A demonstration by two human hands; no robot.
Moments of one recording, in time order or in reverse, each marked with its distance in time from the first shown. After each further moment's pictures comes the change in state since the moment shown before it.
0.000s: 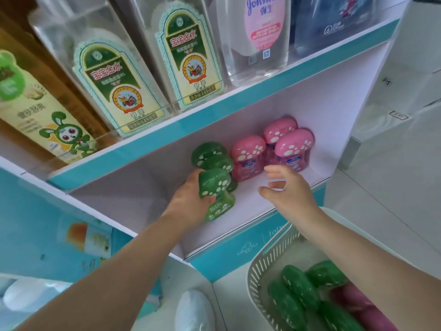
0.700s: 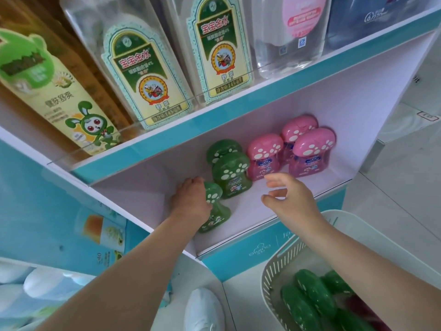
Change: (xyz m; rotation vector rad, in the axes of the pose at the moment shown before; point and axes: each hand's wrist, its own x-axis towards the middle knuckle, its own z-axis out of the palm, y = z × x) left_hand 0.019 -0.032 0.004 0.510 0.058 -0.085; right_hand -0.004 0.000 0.025 -0.041 -0.091 -0.019
